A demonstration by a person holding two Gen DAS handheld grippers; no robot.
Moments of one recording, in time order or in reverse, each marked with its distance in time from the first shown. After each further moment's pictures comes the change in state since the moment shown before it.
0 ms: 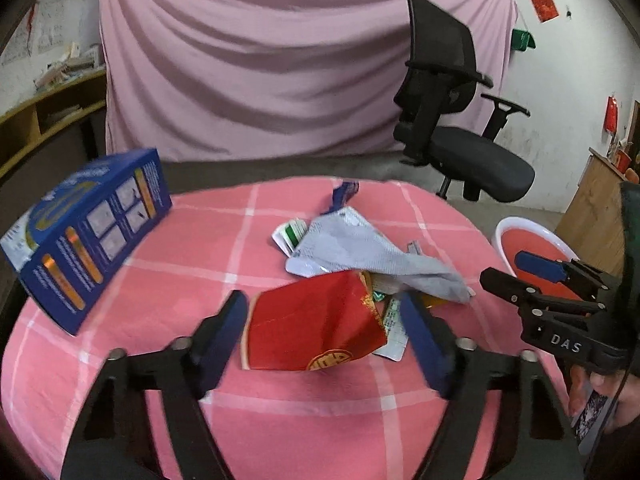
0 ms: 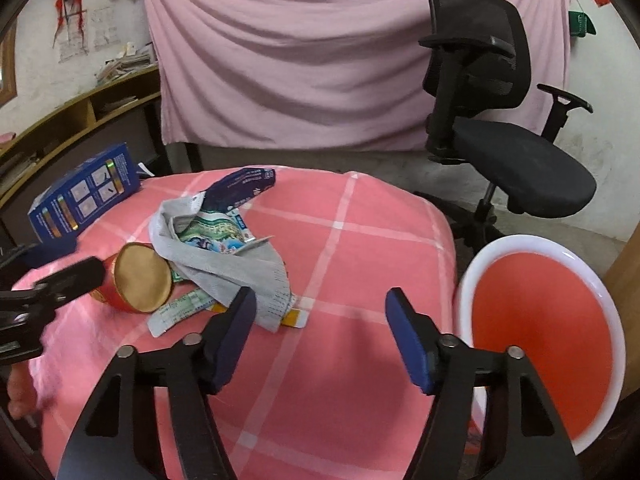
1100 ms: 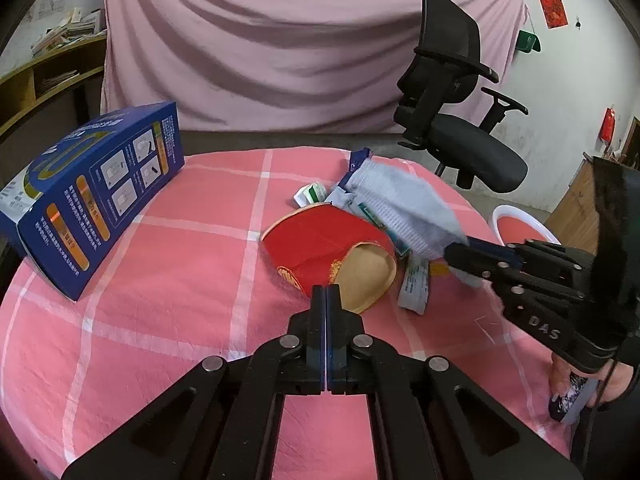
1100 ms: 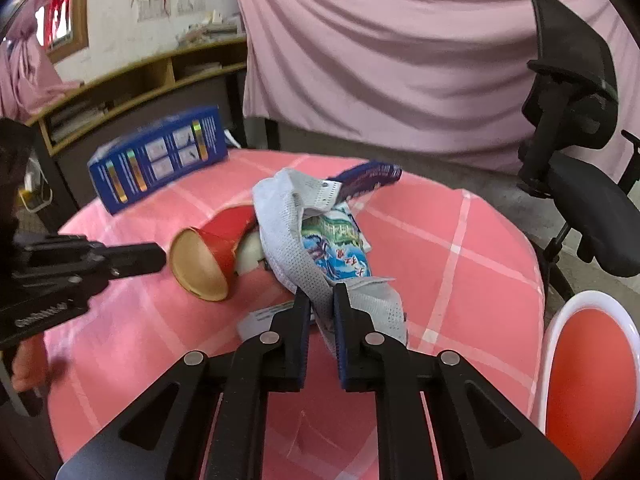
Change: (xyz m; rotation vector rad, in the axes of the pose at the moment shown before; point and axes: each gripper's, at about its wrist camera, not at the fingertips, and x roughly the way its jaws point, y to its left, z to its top) left arm -0.022 0.038 -0.014 -0.052 0.061 -0.061; right arm 0.017 0.058 0.010 -0.184 0.002 0.219
